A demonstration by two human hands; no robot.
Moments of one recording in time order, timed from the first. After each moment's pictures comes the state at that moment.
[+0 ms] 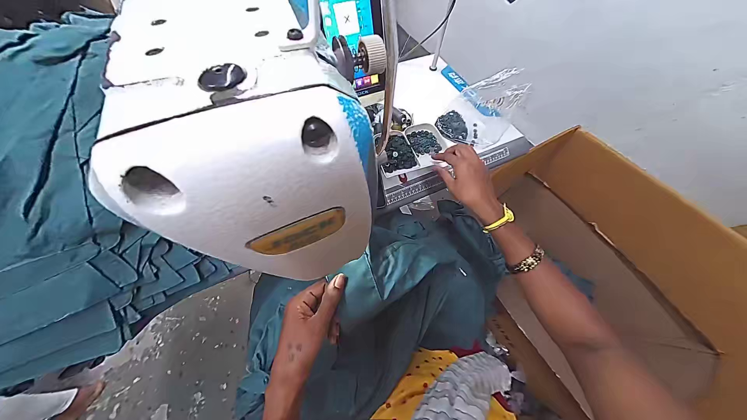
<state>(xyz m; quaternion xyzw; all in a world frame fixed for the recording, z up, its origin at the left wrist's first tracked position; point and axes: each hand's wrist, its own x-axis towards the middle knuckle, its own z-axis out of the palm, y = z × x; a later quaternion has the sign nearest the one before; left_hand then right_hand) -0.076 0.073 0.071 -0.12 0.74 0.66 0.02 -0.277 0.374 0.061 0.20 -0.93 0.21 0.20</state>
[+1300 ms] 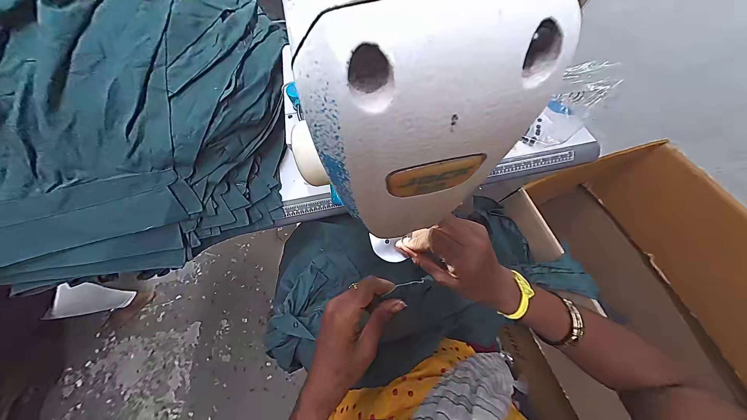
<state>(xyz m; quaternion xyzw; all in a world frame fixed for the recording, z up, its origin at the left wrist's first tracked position) -0.034 0.075 0.068 0.10 0.81 0.56 -0.14 -0.163 0.259 0.087 0.48 -0.76 0.35 0.25</state>
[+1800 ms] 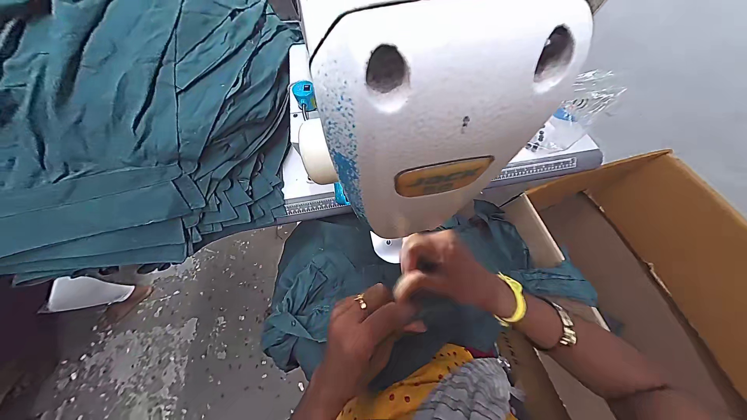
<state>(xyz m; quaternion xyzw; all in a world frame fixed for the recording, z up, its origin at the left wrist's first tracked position) -0.039 0.088 0.072 0.18 0.82 0.45 -0.30 -0.161 0.251 0.088 0.52 -0.66 0.54 -0.01</state>
